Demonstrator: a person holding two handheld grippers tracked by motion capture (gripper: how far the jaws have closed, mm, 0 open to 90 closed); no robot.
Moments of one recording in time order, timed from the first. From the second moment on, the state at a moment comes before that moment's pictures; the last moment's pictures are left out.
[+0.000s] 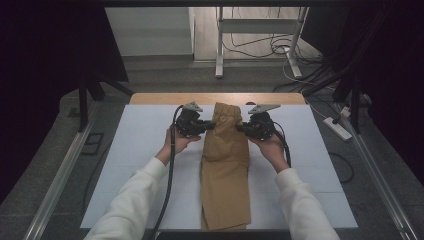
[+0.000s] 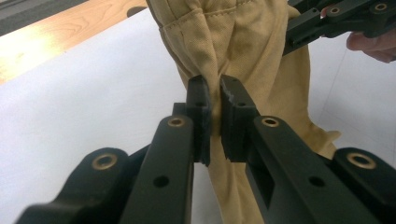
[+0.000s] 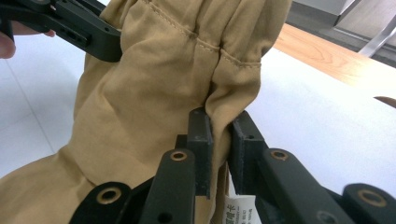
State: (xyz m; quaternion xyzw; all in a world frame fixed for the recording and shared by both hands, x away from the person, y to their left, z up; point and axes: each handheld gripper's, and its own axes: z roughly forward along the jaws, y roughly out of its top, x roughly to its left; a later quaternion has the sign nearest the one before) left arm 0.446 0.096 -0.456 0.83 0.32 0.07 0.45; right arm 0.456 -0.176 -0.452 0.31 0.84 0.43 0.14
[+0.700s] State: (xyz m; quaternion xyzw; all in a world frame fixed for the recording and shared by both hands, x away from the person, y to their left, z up) left arm 0.429 0.099 -0.457 0.83 0.31 0.06 0.46; right arm 0.439 -0.177 -0.452 0.30 0.84 0.43 0.13
